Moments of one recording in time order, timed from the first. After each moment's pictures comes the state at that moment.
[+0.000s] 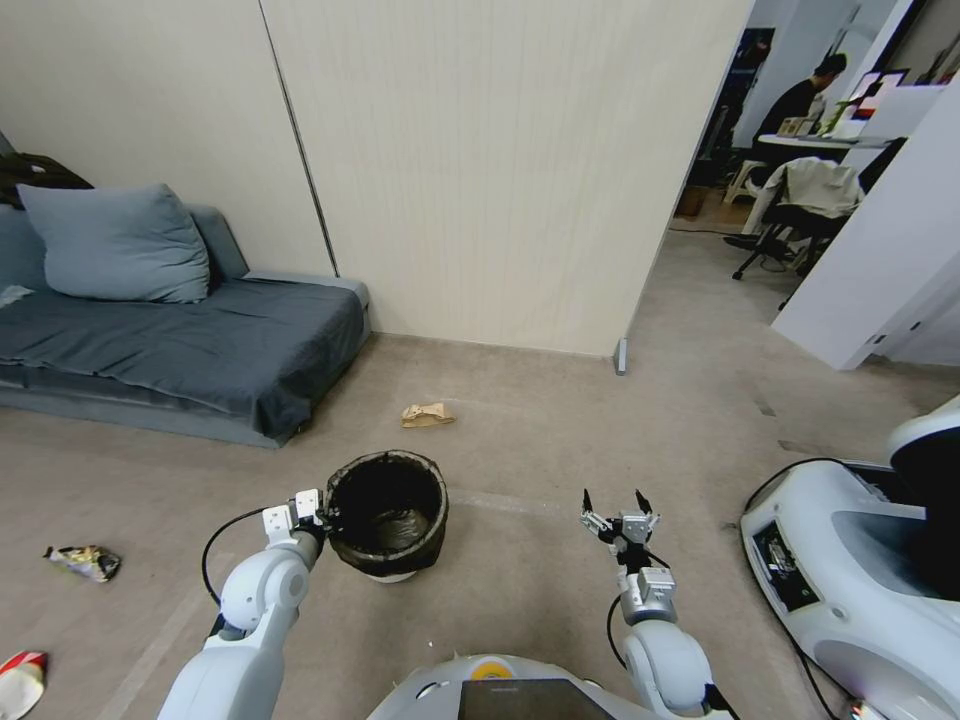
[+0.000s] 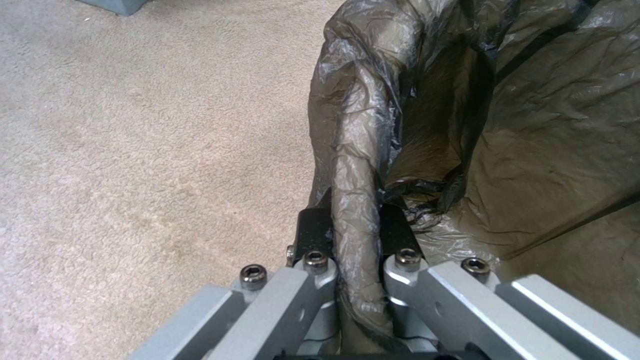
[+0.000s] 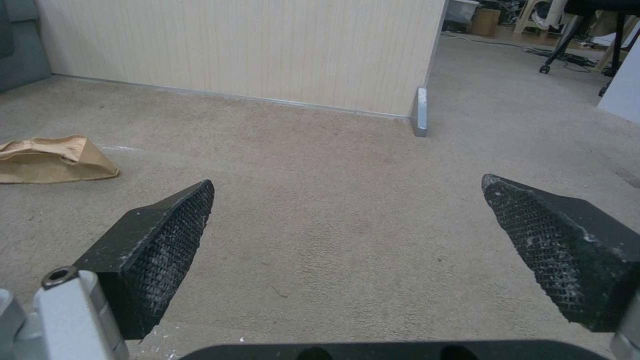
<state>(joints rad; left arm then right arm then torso) 1.45 -1.25 -0.66 -2.01 -0.63 0.73 -0.31 -1.66 1.46 0.53 1.98 0.00 0.05 0.14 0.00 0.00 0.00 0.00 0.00</state>
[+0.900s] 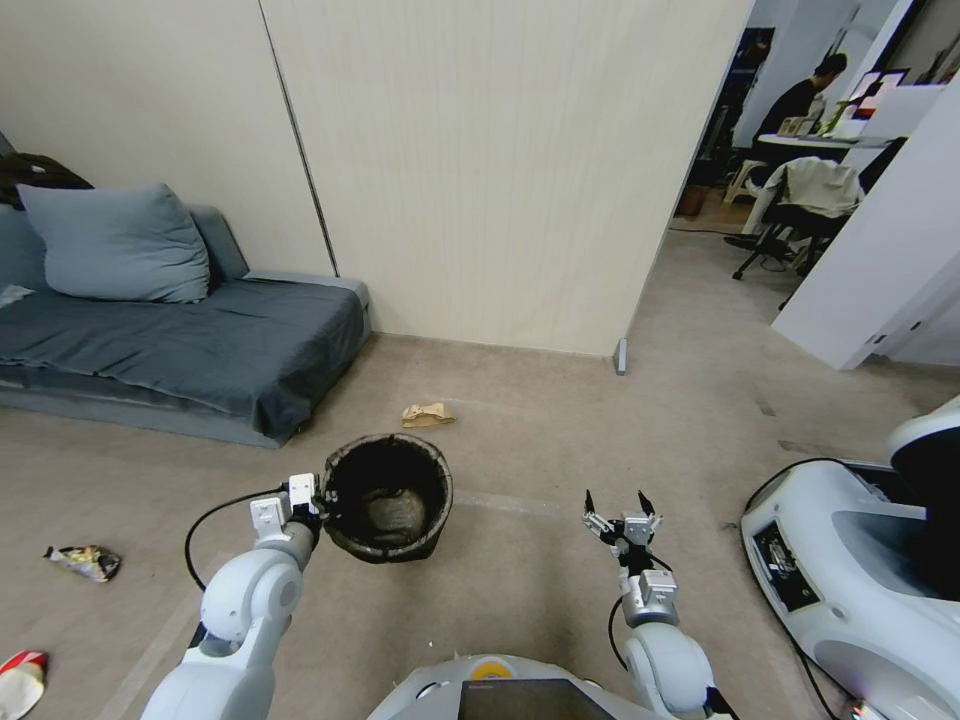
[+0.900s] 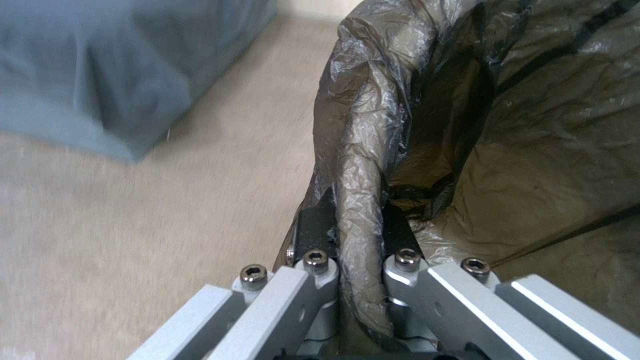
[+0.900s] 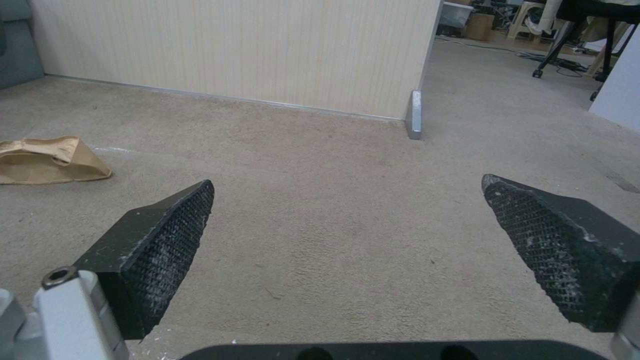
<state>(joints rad) 1.53 -1.23 -0.70 -2.37 -0.59 0.74 -0.31 -1.66 1.46 0.54 1.98 -0.01 0.06 0.15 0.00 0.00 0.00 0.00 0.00</state>
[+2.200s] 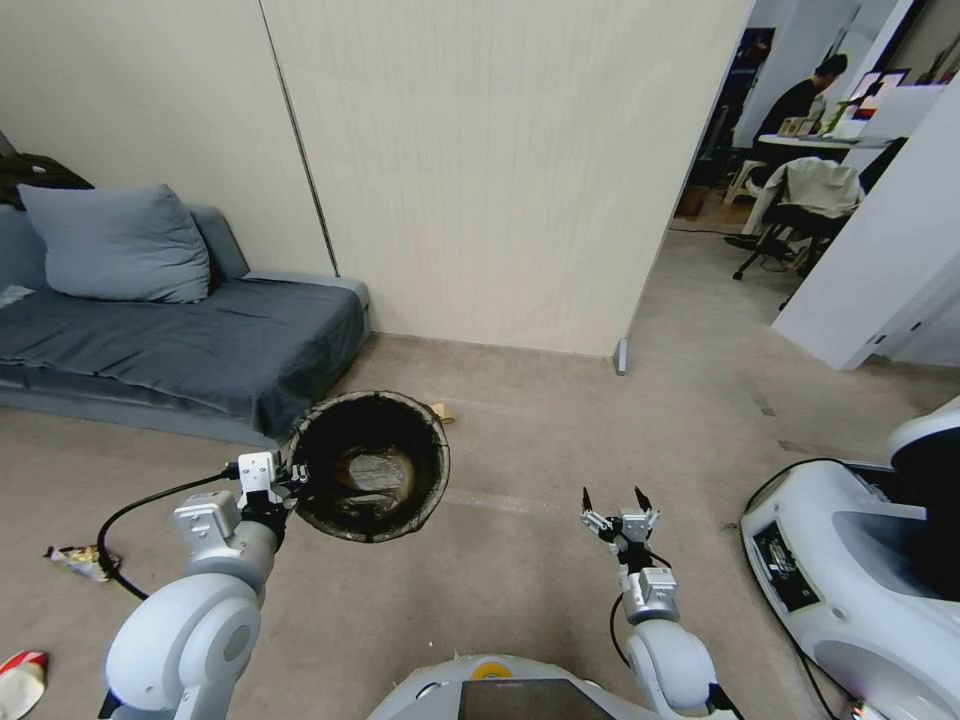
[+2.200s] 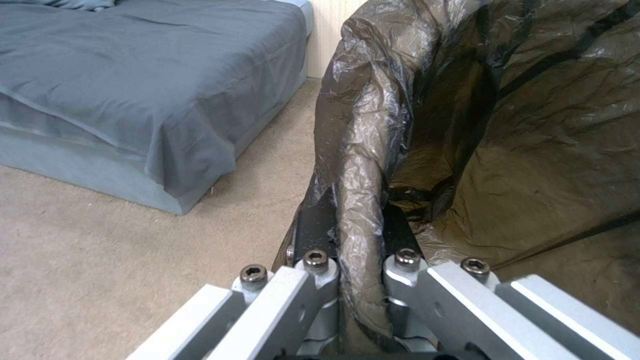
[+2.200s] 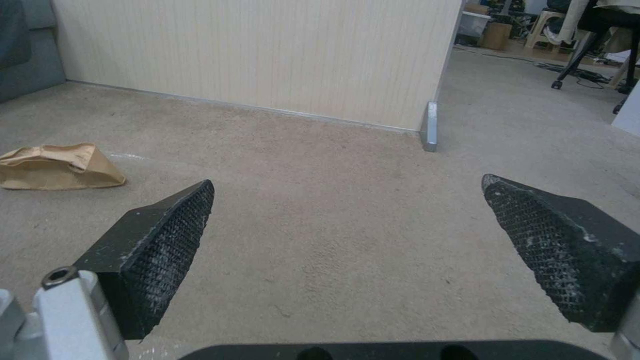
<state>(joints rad) 1.58 -1.27 -0.78 -2.50 -0.56 0.74 -0.33 -1.64 1.44 0.54 1.97 0.01 0.07 0.10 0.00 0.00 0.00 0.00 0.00</state>
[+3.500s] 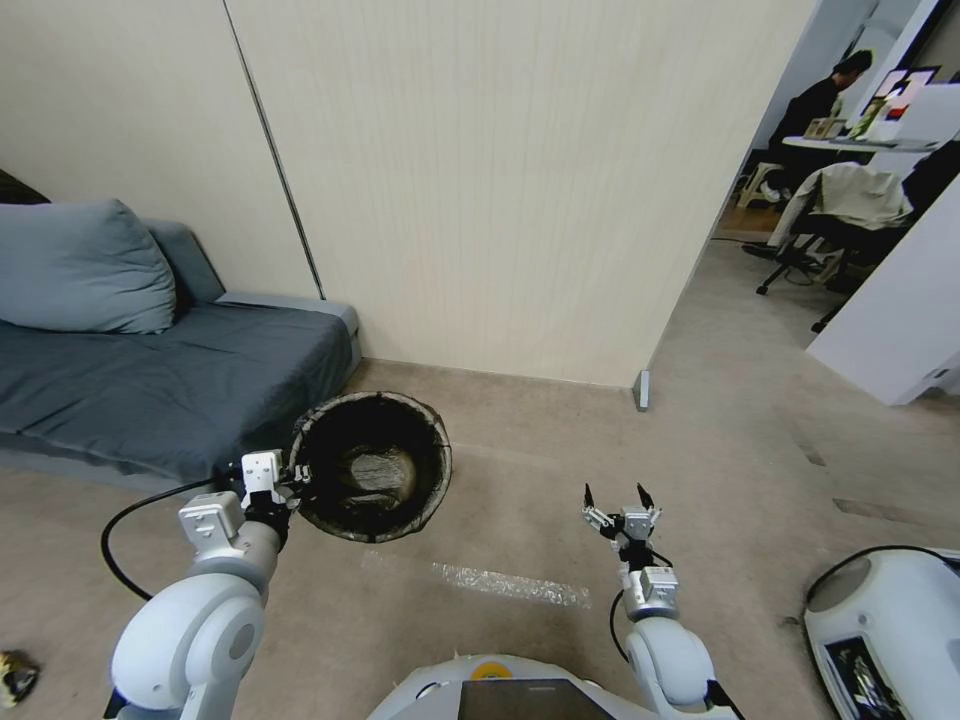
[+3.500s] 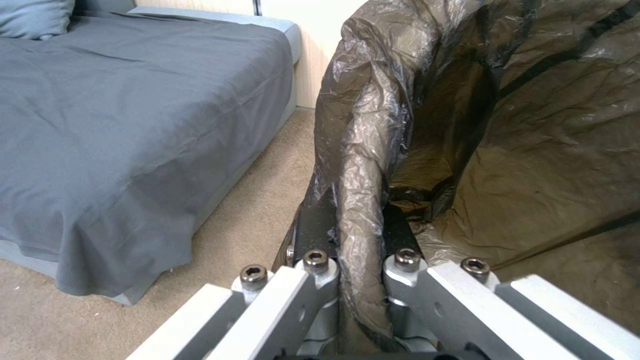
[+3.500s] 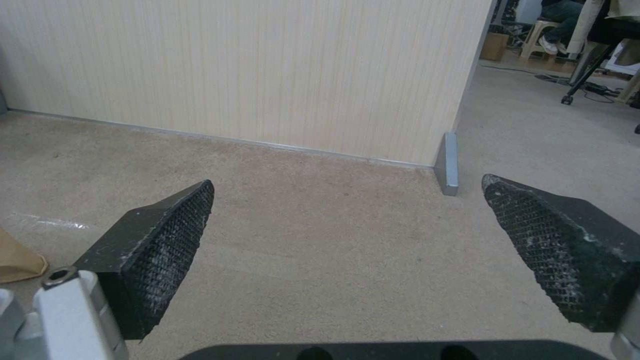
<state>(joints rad) 1.58 -1.28 -0.78 -2.50 -0.53 0.74 -0.31 -1.64 1.45 0.54 1.96 0.00 0.10 0.13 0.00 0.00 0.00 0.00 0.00</state>
